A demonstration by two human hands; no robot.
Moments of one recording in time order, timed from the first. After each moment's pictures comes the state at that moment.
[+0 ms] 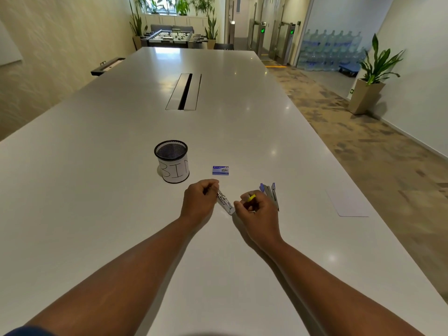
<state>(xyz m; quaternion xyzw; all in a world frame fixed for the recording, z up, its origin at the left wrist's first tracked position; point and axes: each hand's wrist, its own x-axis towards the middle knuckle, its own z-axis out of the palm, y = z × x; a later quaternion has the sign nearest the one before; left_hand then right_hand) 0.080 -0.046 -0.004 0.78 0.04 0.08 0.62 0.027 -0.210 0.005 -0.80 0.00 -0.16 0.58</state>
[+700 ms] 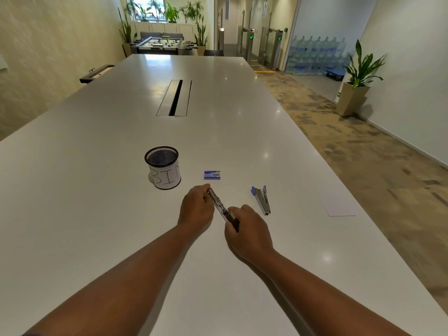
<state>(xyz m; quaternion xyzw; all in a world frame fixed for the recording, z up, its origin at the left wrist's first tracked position) 0.079 -0.061 -0.002 0.90 0.02 0.09 0.44 0.012 -0.209 -0.005 -0.94 -0.07 -0.14 0.29</state>
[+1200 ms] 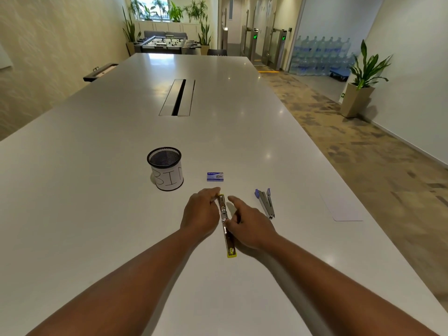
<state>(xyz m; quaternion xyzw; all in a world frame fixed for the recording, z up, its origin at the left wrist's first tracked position) 0.079 -0.063 -0.006 0.92 -0.03 0.11 0.38 0.039 -0.218 0.019 -0.95 -0.08 0.06 0.30</state>
